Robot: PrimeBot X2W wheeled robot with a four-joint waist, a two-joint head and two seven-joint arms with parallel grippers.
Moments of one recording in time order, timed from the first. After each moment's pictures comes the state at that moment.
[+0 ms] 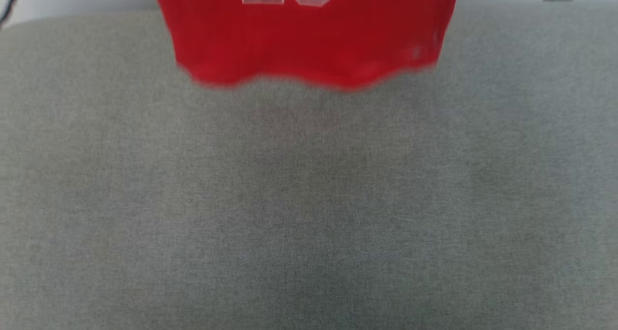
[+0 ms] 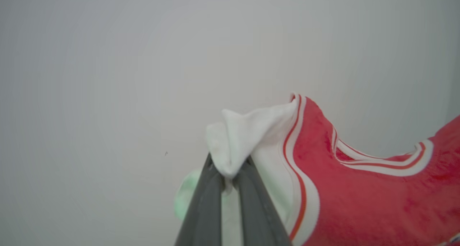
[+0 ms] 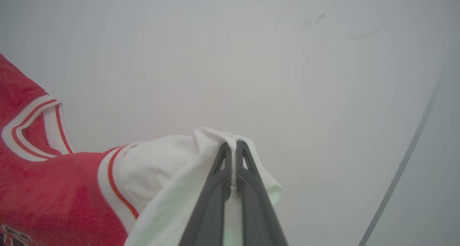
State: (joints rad) left arm -1.44 0.56 -0.60 0.65 -0.71 -0.02 0.12; right arm -1.35 -0.35 0.31 0.62 0.36 0.13 0.08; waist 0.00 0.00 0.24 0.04
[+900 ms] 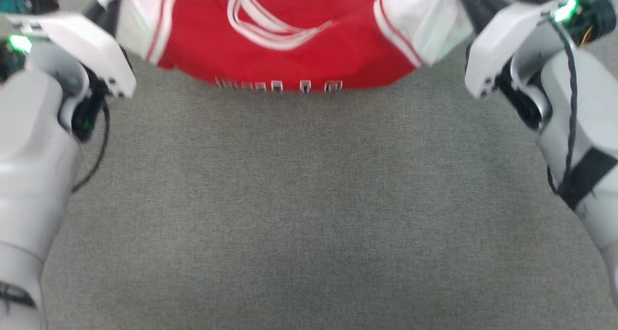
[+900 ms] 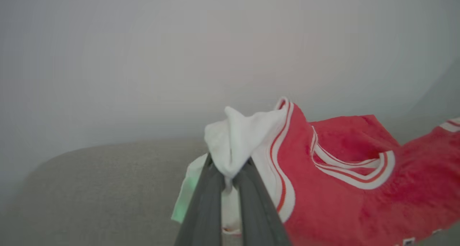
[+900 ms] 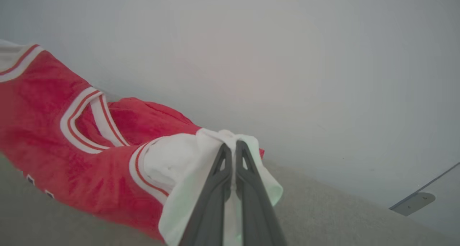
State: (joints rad) left arm -1.14 0.46 -0.69 0.97 -0.85 -0.13 -0.12; right arm -1.09 -0.30 0.55 0.80 0.51 0.13 -0.02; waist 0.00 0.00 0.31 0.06
